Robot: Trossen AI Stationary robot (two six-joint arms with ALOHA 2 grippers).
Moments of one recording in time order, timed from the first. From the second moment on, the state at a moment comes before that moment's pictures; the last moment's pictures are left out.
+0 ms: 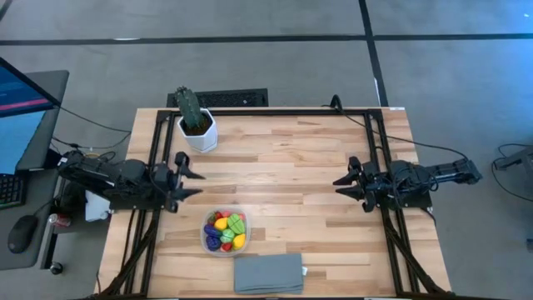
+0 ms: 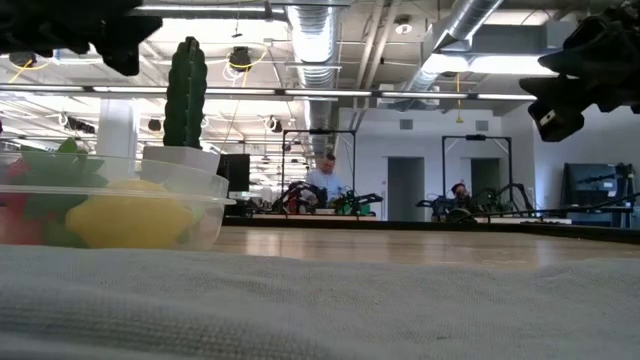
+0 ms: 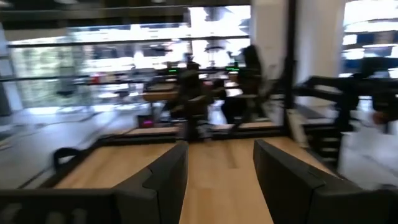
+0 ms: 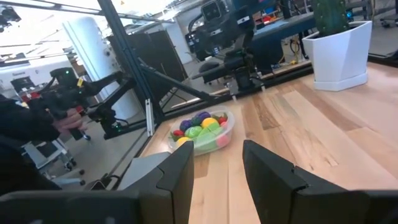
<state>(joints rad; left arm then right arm) -0.25 0.19 0.15 0.19 -0.21 0.06 0.16 0.02 0.01 0.01 0.00 0.32</state>
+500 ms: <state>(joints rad) -0.25 0.16 0.07 0.36 0.03 0.05 0.16 0.02 0.01 0.01 0.00 0.32</state>
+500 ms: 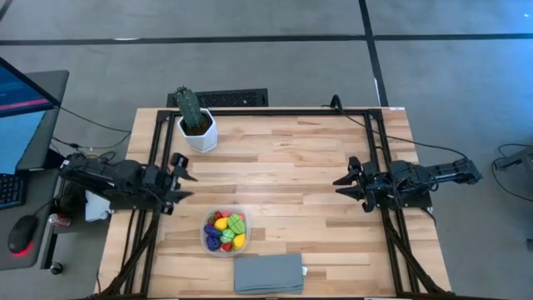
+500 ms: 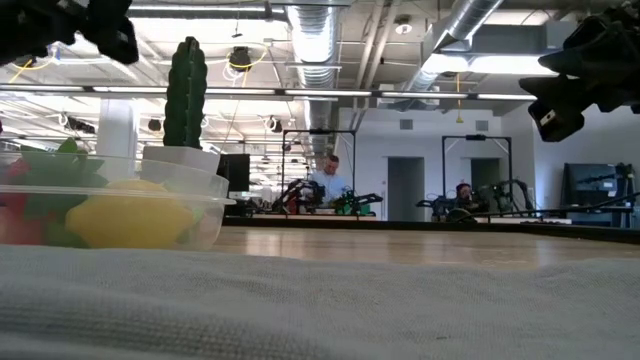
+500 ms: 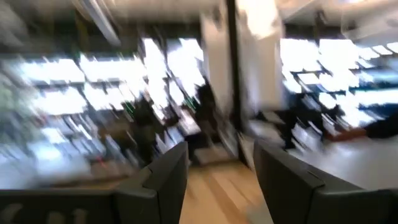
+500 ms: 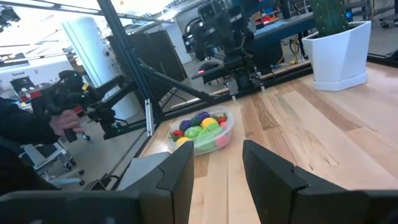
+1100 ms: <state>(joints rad) -0.21 0.00 0.04 0.32 0.24 -0.03 0.16 0.02 0.01 0.01 0.00 0.32</state>
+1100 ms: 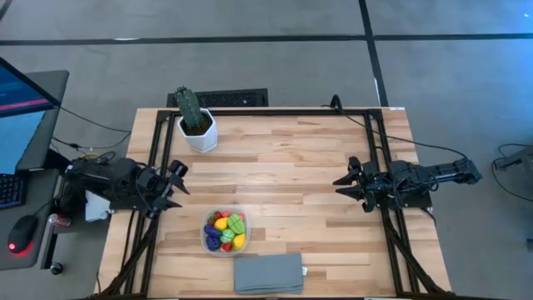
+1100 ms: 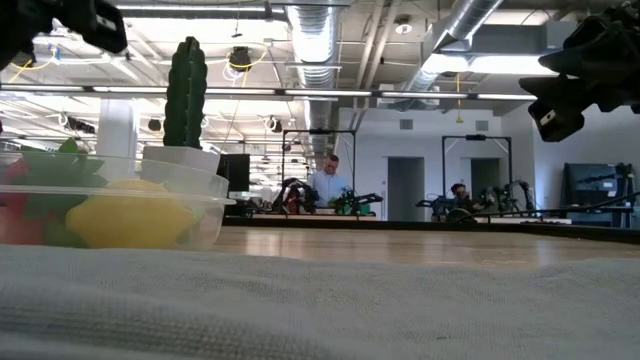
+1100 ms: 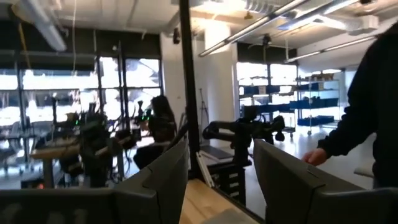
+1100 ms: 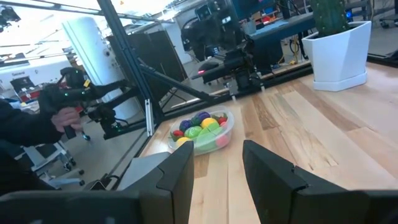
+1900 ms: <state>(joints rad) -0.18 0.00 0.01 0.46 0.38 -0.05 0.16 0.02 0.01 0.01 0.00 0.32</state>
